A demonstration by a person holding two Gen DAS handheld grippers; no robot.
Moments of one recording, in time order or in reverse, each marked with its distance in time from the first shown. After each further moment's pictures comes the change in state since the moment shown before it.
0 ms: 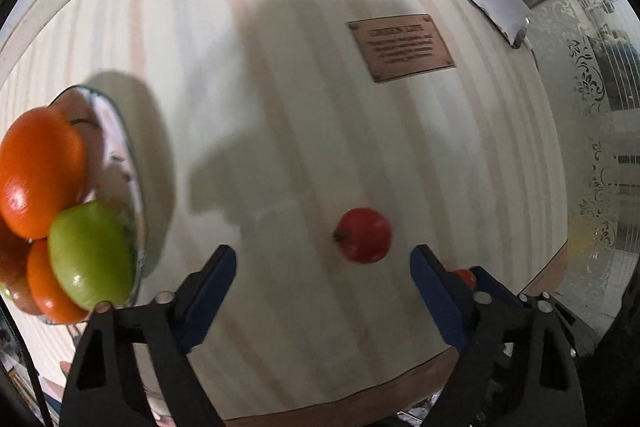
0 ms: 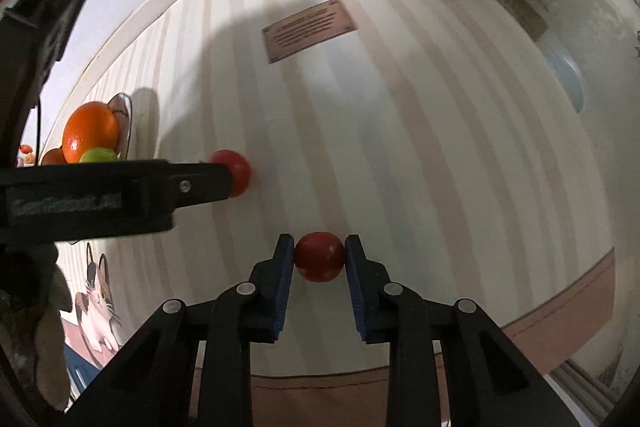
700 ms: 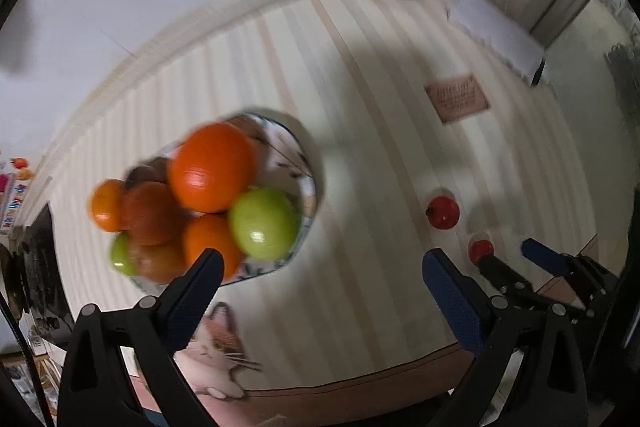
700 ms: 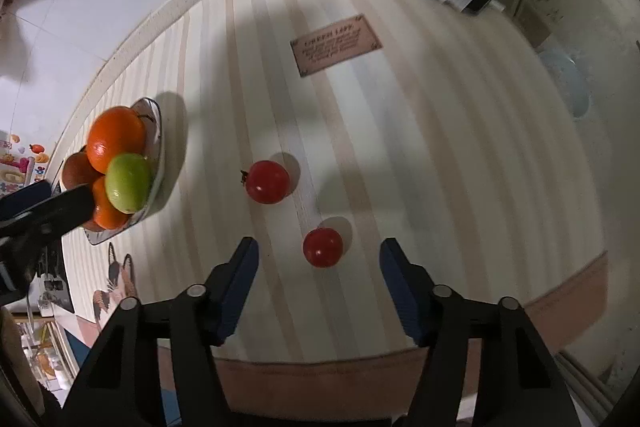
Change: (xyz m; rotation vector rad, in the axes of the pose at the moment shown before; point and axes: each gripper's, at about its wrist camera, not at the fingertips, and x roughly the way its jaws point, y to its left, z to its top) left arm -0.084 0.034 -0.041 -0.012 -0.154 0.246; right arm -0.017 0.011 0.004 -0.014 0.030 0.040
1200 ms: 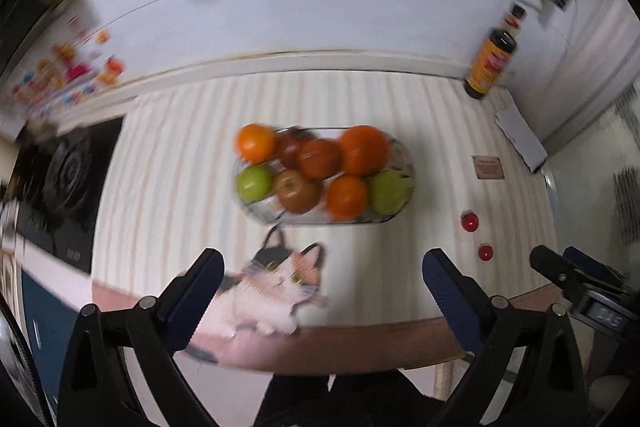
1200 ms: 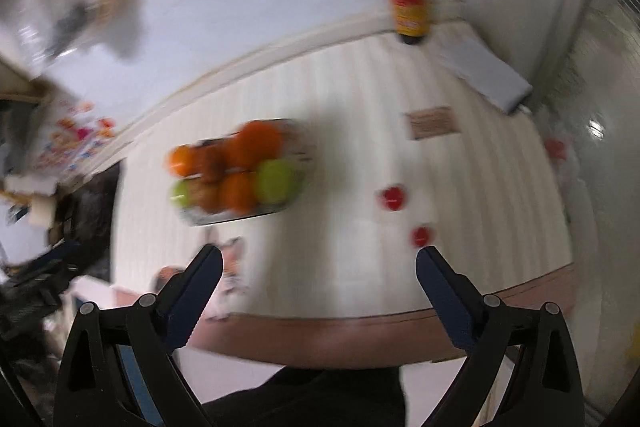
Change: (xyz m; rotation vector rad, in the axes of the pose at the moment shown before) left arm -0.134 0.116 -0.118 -0.324 -0.241 -0.002; right arm -0.144 0.101 -0.030 -0.140 -0.127 0.017
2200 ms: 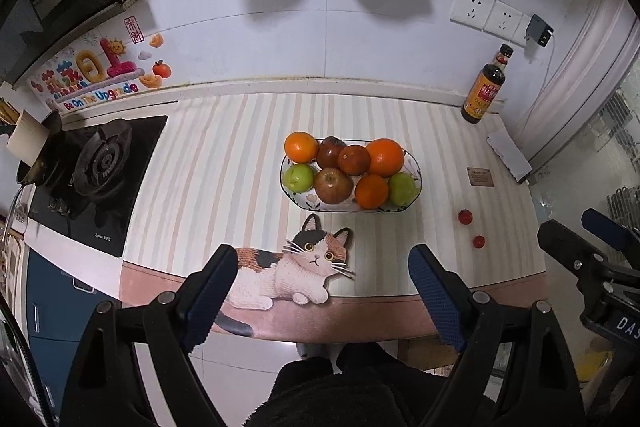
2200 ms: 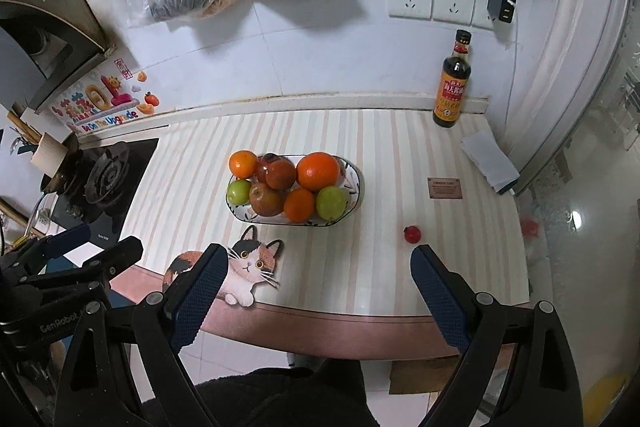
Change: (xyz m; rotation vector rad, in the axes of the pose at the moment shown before) left arm -0.106 0.065 -0.061 -0.082 -0.103 -0.010; right arm -0.137 0.135 -0.051 -0.278 -0.172 -0.040
